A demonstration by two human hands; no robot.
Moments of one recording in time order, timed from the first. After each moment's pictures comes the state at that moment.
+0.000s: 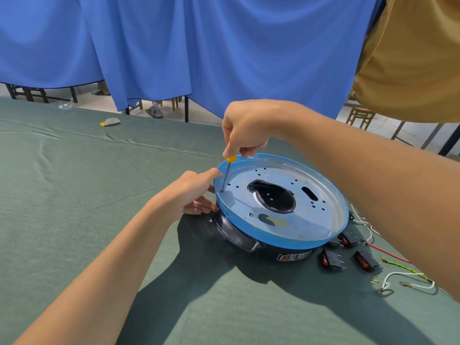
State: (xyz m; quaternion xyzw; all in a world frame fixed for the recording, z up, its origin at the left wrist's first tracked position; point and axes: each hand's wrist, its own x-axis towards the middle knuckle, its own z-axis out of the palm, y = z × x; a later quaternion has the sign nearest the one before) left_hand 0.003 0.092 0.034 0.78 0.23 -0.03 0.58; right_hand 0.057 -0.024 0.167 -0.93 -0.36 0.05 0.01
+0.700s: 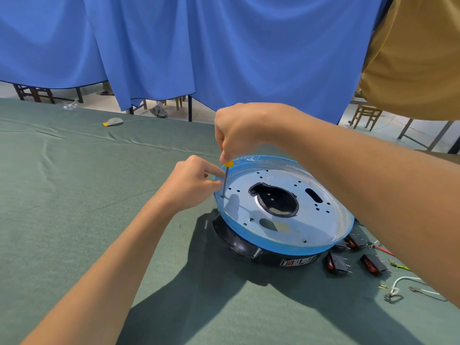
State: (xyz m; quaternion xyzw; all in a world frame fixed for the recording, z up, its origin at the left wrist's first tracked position) left_hand -0.007 0.097 0.045 0.92 0.04 0.13 0.36; right_hand 0.046 -0.013 0.163 -0.92 -0.39 0.00 -0.09
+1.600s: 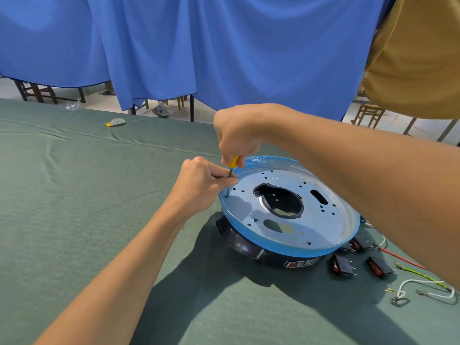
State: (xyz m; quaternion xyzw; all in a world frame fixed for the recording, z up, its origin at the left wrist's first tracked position) left_hand 0.002 0.090 0.032 0.87 0.00 0.24 0.43; right_hand 0.048 -0.001 0.163 -0.93 -0.36 0.06 -0.09
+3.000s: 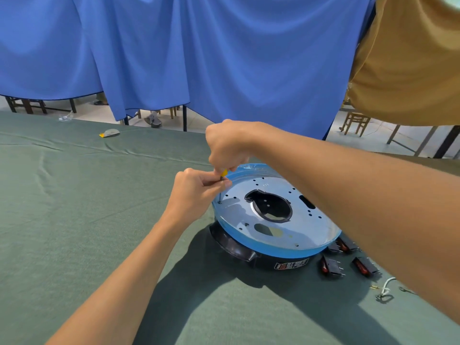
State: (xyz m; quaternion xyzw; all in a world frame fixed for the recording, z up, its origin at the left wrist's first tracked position) left_hand 0.004 0.090 0.022 0.83 -0.03 0.29 0.48; right_hand 0.038 0.001 0.162 -0.91 -0.38 0.02 -0.15
